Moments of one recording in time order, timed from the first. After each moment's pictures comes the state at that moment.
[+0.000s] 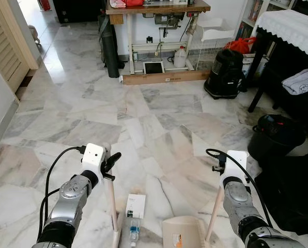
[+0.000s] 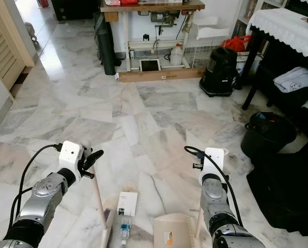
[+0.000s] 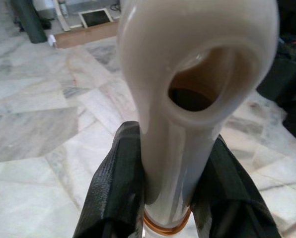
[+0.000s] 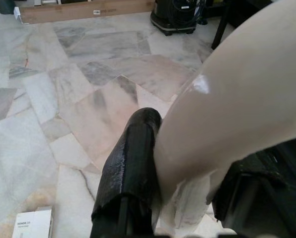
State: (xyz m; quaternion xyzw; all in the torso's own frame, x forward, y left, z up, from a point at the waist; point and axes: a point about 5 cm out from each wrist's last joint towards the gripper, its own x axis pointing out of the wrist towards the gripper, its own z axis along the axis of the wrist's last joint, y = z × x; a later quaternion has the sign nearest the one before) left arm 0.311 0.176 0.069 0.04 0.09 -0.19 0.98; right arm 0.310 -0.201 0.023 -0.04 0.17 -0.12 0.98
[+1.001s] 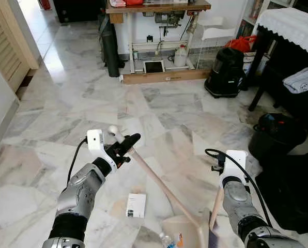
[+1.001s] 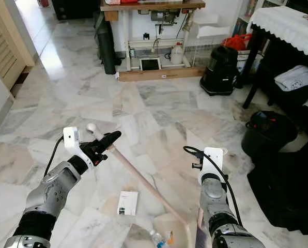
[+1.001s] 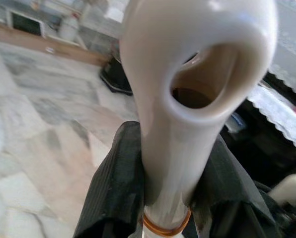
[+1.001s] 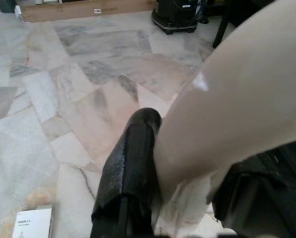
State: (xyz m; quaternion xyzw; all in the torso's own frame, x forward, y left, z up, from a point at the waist) left arm 0.321 0.149 0.116 -0.23 0.03 -0.24 0.94; right arm 0.311 -0.199 0.023 -0.04 0.17 -0.12 0.98
